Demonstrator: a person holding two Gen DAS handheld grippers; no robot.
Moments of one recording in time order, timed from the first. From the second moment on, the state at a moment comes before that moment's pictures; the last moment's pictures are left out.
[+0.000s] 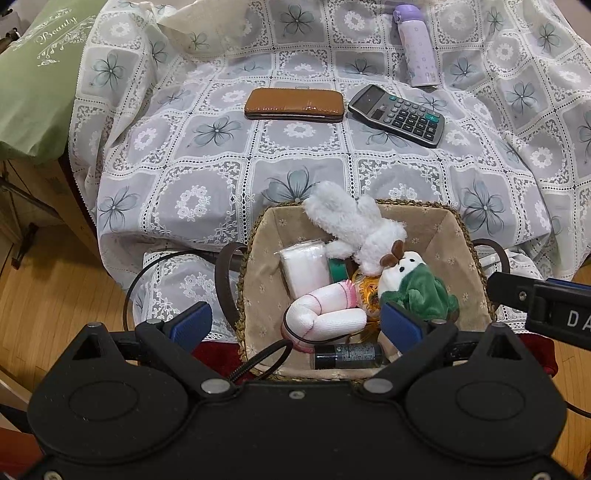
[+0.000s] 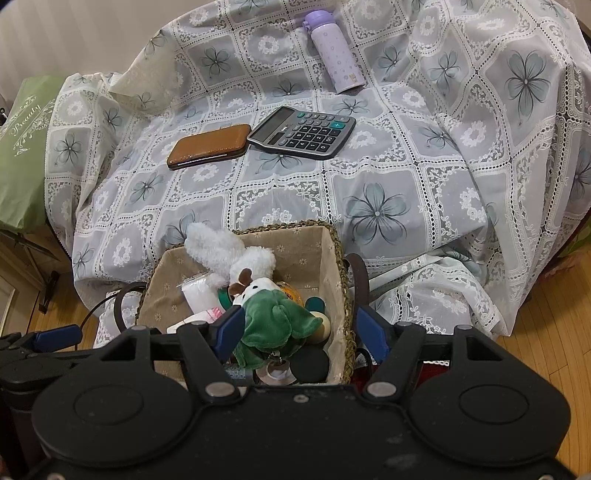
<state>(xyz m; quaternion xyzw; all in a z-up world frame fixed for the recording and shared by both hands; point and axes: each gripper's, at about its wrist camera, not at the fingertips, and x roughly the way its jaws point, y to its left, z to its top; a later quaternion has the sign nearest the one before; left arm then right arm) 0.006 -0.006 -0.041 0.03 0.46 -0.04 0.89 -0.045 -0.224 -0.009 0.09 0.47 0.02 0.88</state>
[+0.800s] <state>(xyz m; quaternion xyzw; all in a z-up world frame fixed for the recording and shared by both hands) 0.007 -0.006 -0.041 0.03 0.46 -0.04 0.89 -0.044 -0.226 -0.011 0.09 0.47 0.02 0.88</state>
